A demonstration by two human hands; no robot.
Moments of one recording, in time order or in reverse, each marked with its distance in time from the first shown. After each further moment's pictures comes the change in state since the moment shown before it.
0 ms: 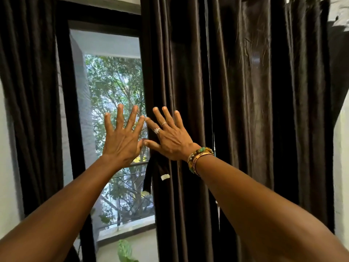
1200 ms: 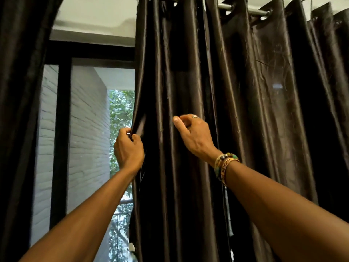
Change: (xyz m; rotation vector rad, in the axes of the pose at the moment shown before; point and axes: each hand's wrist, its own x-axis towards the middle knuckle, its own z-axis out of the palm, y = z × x) left_hand 0.144 0.074 0.026 -1.003 0.424 -0.894; right_hand 0.081 0.158 0.011 0.808 0.426 0.330
